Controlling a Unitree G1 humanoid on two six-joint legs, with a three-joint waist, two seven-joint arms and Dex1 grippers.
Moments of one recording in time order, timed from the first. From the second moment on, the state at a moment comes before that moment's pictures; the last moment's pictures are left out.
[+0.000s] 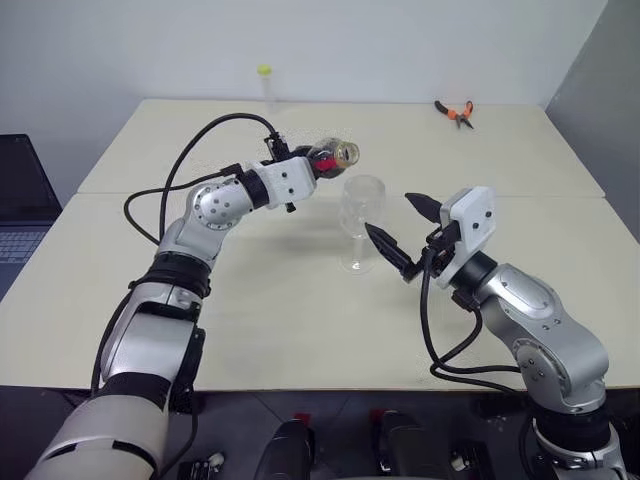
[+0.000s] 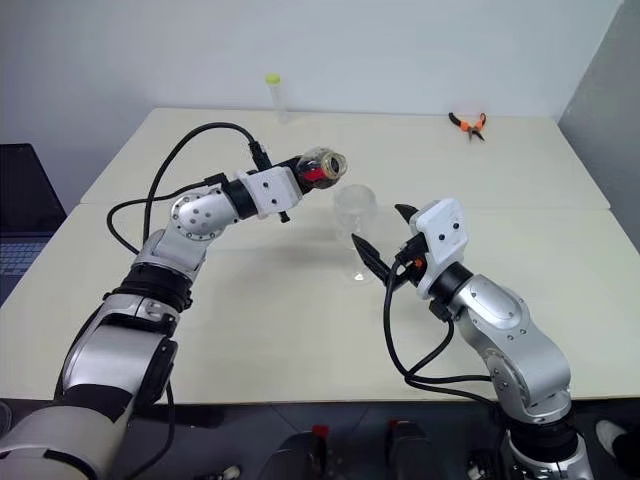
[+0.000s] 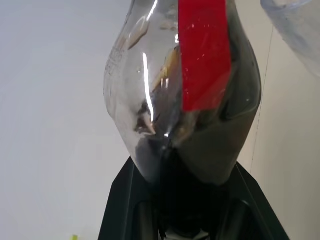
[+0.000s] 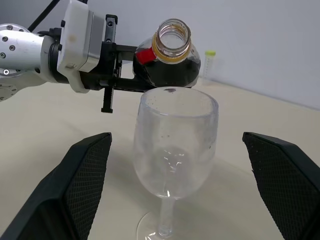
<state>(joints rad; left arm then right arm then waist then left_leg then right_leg) -1.02 0.51 -0.19 0.85 0.30 -0.70 -0.55 -0.33 -0.36 0.06 -0.64 0.41 0.68 0.30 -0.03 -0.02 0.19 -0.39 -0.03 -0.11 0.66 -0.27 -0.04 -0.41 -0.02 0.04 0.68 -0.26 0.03</state>
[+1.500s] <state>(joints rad) -1.22 0.60 -0.37 1.04 0.65 -0.92 -0.20 -0.33 -0.34 0.11 -0.65 0.40 0.67 0.33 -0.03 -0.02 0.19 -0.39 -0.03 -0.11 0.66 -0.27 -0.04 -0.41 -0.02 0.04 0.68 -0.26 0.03</state>
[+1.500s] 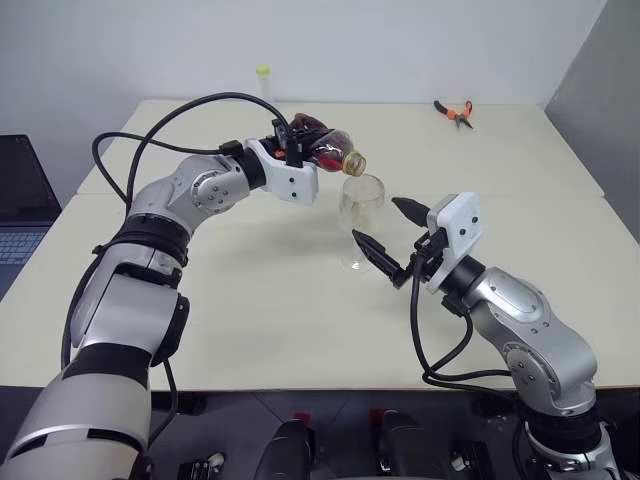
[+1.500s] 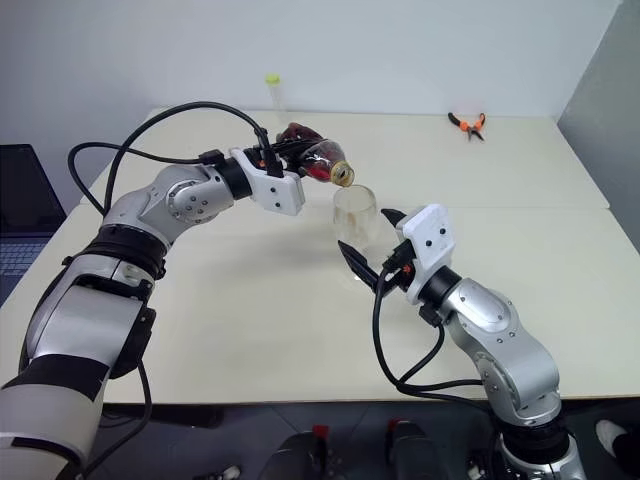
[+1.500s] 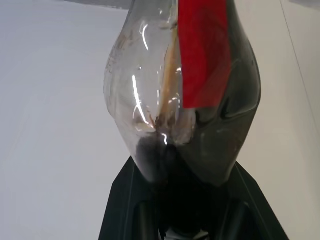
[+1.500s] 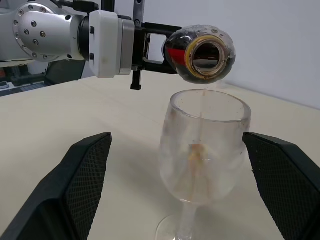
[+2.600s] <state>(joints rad) -1.27 0.60 -0.41 1.10 0.71 -0.95 -0.13 -0.31 -0.33 0.13 -0.66 0.39 0.67 0.33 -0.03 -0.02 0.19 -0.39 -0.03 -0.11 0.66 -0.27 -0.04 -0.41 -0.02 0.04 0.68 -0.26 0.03</state>
